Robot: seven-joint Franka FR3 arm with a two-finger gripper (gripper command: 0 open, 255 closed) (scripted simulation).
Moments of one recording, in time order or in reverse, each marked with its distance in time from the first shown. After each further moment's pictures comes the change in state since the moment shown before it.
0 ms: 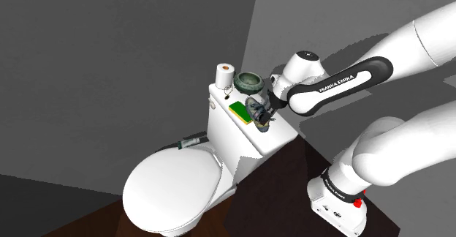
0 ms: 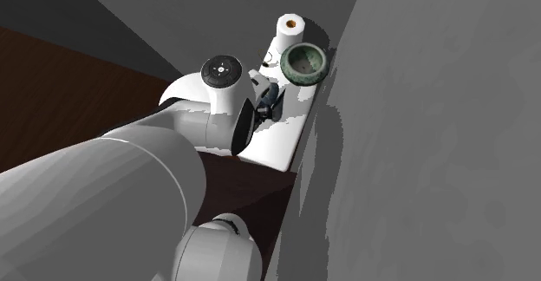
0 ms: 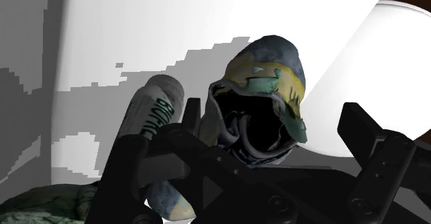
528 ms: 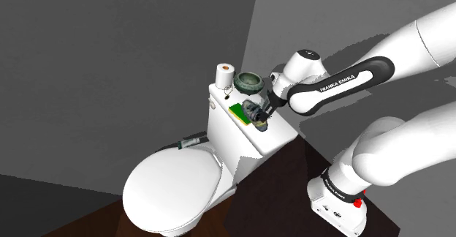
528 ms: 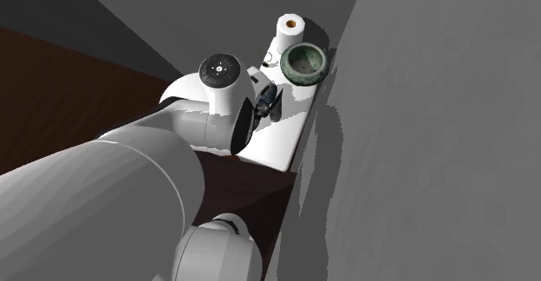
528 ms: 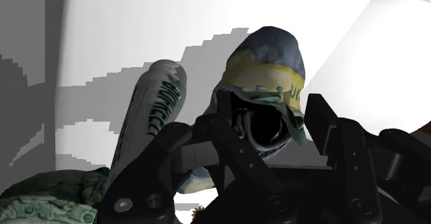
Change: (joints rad) arm 0.000 -0.010 0.004 0.002 -0.001 0.019 0.006
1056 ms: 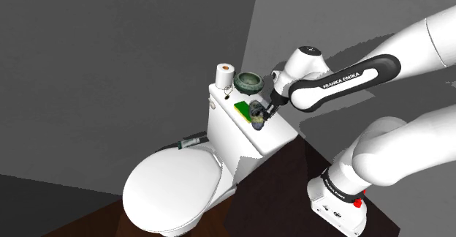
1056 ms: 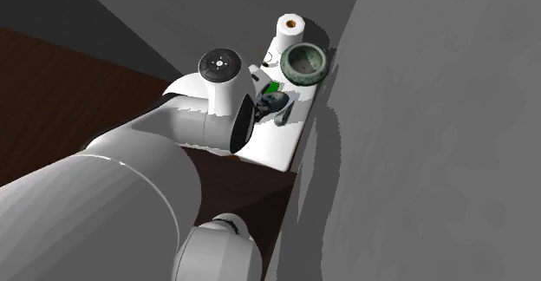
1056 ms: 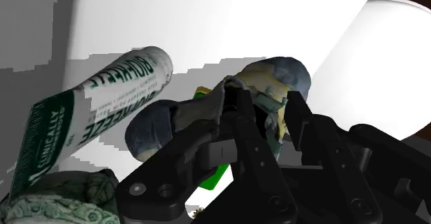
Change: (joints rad) arm 0.000 -0.040 -0.005 0.012 0.002 -0.077 -0.010
